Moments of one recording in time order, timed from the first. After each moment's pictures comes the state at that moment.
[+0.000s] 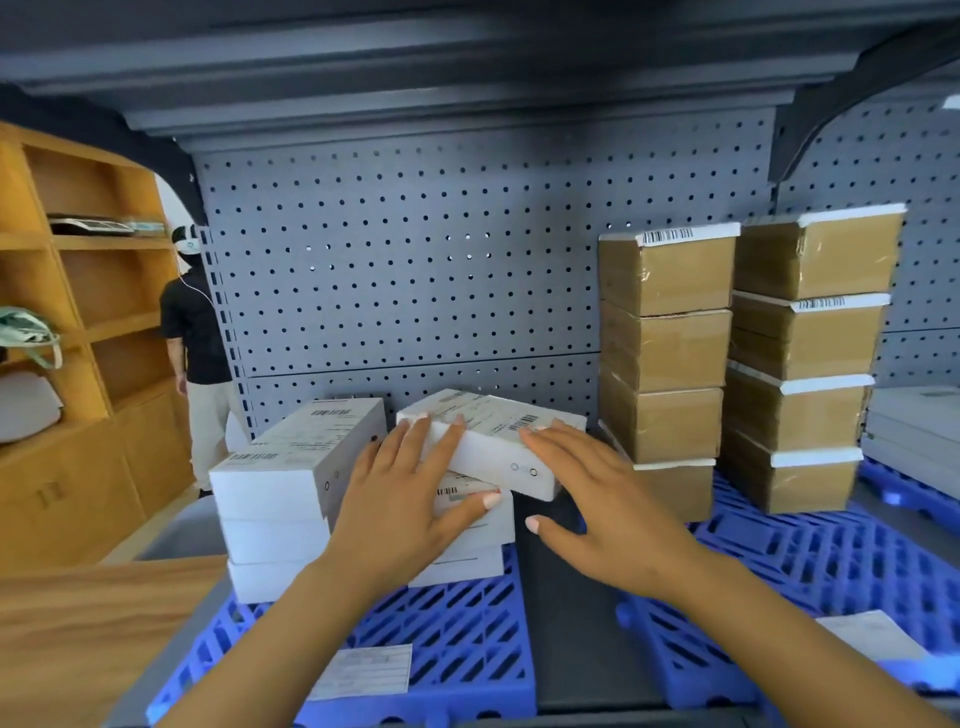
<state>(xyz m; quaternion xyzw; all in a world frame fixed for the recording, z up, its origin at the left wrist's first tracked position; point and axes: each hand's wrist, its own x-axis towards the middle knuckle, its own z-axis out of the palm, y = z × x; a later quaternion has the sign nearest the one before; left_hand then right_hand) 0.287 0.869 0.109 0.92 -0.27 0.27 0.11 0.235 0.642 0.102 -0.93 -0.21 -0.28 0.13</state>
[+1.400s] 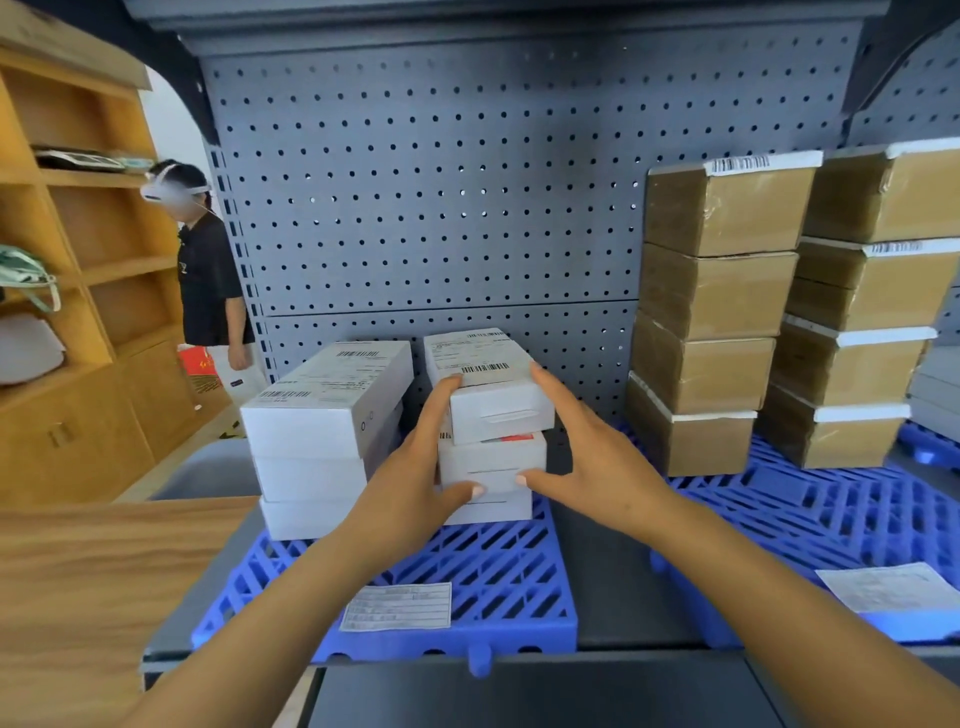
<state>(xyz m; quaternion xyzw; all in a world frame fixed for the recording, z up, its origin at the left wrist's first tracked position) 0.292 0.897 0.081 0.85 -0.31 0.12 0.40 0.261 0.683 0.089 -0.92 -0.16 -0.20 0.29</state>
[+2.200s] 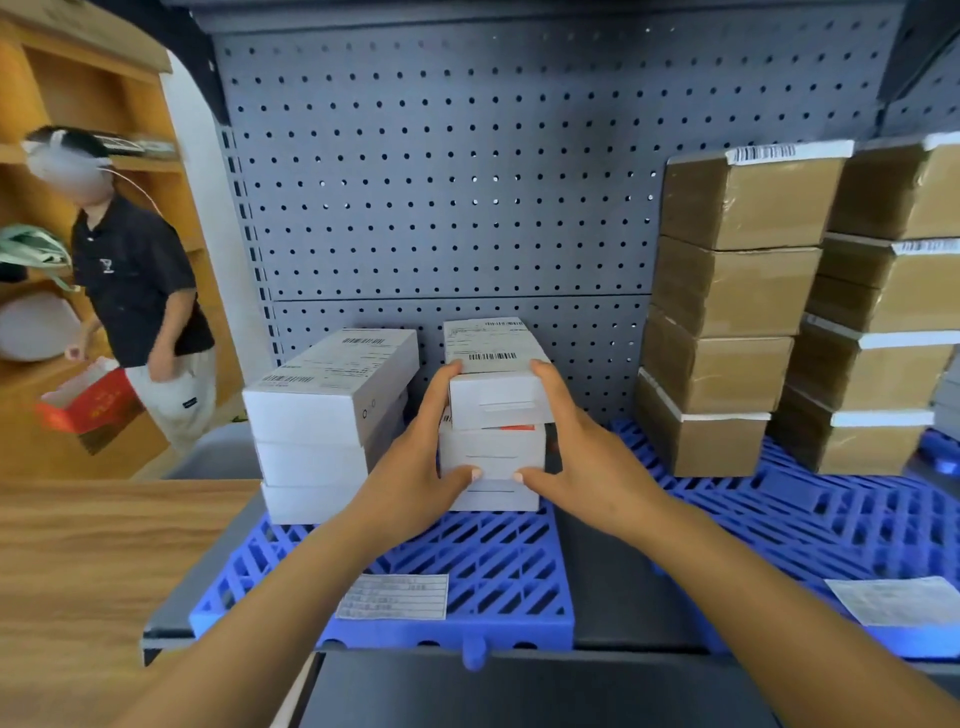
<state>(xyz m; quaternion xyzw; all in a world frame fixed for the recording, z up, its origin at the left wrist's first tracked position) 0.302 0.895 0.076 0.84 -0.31 0.10 0.44 0.267 0.691 0.086 -0.93 -0.17 -0.20 0.26</state>
